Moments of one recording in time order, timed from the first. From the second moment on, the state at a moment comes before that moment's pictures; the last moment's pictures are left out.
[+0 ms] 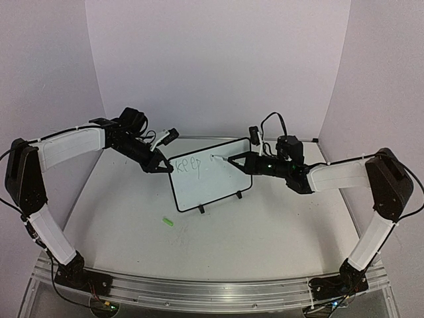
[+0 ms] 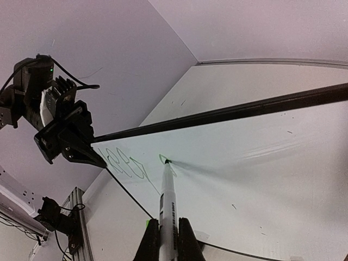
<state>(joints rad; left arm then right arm) -0.49 1.66 1.37 -0.67 0.58 0.32 0.58 1.73 0.96 0.57 -0.51 0.55</state>
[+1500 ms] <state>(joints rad) -0.49 1.66 1.37 -0.68 0.58 0.32 0.59 1.72 0.89 0.67 -0.53 0.64</state>
